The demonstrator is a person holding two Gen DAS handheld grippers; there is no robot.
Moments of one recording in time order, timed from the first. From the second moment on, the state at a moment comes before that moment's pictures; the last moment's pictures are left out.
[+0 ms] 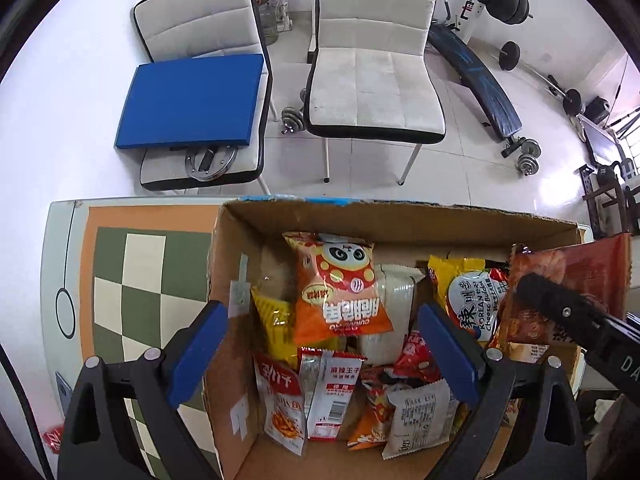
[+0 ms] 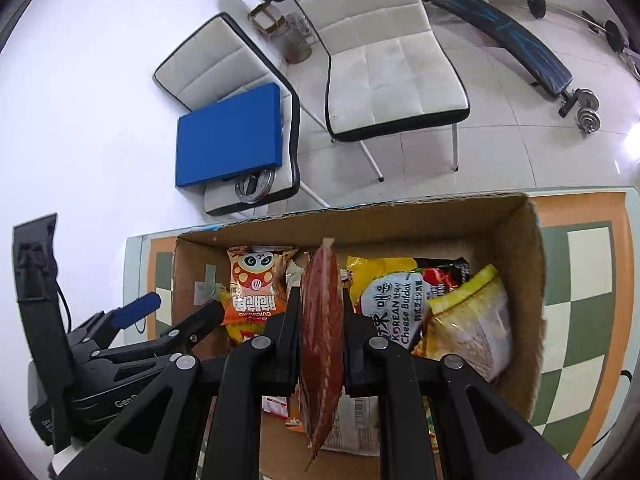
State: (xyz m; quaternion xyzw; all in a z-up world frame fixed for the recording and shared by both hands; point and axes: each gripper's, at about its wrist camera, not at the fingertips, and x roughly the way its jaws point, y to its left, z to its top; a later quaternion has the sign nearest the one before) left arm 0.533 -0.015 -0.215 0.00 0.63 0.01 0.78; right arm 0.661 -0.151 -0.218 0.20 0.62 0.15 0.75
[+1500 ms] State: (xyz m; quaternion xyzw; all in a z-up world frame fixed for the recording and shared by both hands) left arm 0.395 -0.043 -0.125 0.01 0.56 -0.01 0.83; right arm 0.514 -0.206 -0.144 0.12 0.57 0.04 0.81
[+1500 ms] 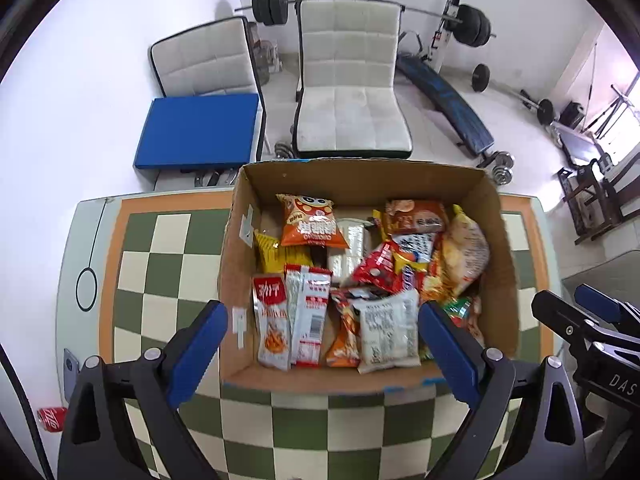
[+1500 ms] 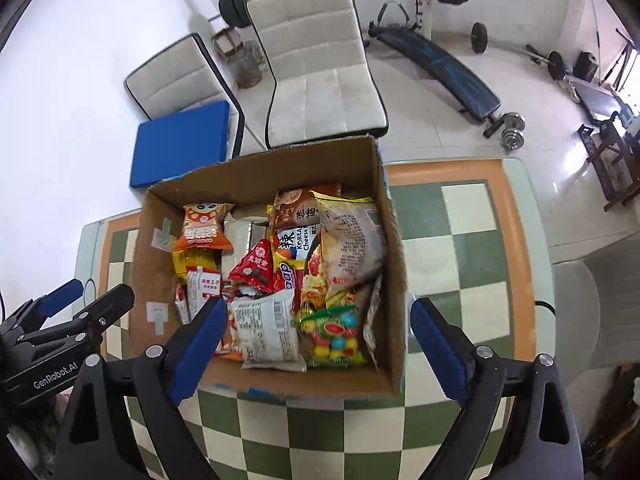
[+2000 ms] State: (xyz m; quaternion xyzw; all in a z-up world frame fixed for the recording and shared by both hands) left arm 0.289 -0.048 -0.055 0.00 0.53 -0.02 0.85; right arm 0.391 -0.211 -0.064 0.12 0.52 0.05 0.84
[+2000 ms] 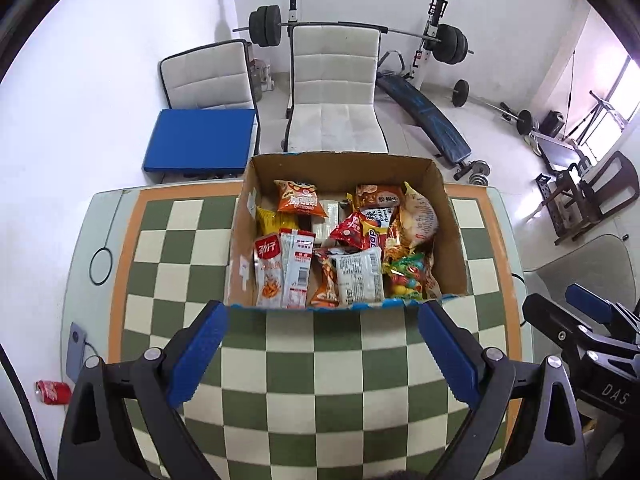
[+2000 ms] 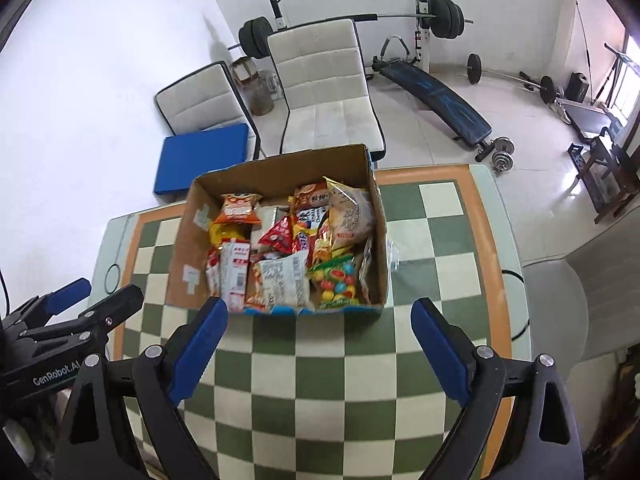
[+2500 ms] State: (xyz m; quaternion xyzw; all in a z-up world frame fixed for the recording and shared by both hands) left arm 0.217 -0.041 0.010 -0.01 0.50 -0.01 0.87; right arm 0.296 -0.215 0.021 0.10 0.48 0.06 0.87
